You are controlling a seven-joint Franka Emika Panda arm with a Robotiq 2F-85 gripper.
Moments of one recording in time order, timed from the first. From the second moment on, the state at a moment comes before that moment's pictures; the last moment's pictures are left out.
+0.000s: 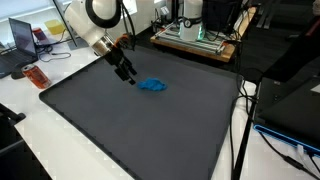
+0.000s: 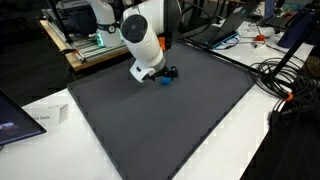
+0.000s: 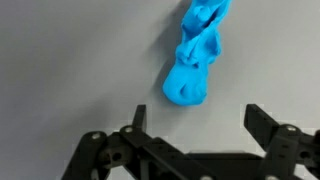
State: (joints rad) arm -0.17 0.62 -0.03 -1.84 0.54 2.10 0.29
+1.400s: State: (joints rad) arm -0.06 0.51 -0.14 -1.98 0.51 2.20 0.67
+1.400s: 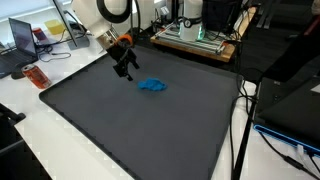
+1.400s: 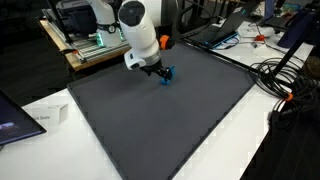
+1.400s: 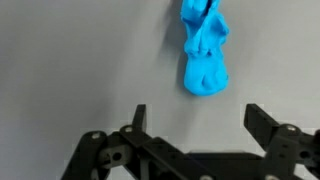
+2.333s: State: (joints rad) arm 0.04 0.32 -0.17 -2.12 0.15 2.25 1.06
